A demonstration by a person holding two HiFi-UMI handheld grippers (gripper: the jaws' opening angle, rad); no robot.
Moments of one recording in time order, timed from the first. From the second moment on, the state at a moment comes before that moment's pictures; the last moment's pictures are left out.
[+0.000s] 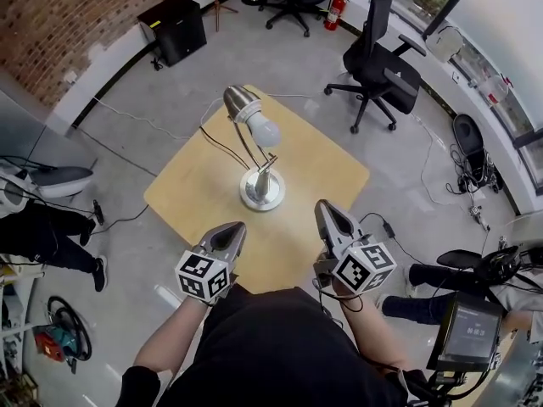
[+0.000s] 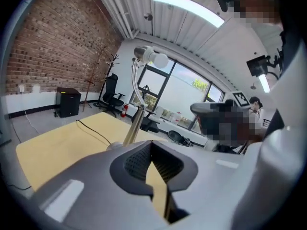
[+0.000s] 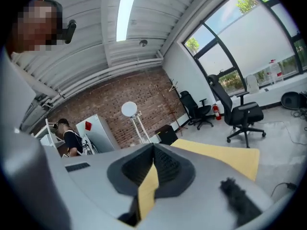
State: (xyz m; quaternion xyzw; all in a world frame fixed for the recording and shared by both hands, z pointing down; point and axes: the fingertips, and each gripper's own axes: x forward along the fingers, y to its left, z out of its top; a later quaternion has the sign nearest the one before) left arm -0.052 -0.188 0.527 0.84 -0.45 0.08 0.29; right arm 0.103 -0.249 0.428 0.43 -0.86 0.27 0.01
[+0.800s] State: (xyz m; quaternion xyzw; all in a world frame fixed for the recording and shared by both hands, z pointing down) left arm -0.017 -0.193 0.469 0.86 -0.43 0.02 0.27; right arm 0.095 -0.231 0.413 0.38 -0.90 0.19 0.00
